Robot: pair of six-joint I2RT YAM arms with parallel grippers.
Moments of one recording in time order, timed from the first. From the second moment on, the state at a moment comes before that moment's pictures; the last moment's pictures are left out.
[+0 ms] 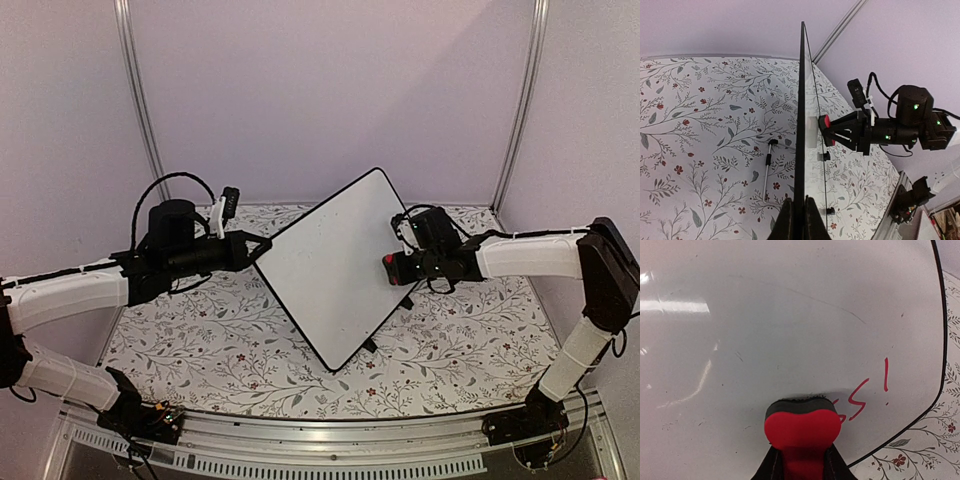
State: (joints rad) left arm -0.64 1.22 0.75 0.17 0.24 -0.51; right arm 0.66 1.66 0.99 -0.10 0.12 0.25
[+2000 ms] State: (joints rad) left arm -0.65 1.22 0.75 0.17 0.24 -0.51; right arm 0.59 1.69 1.04 -0.07 0.05 0.24
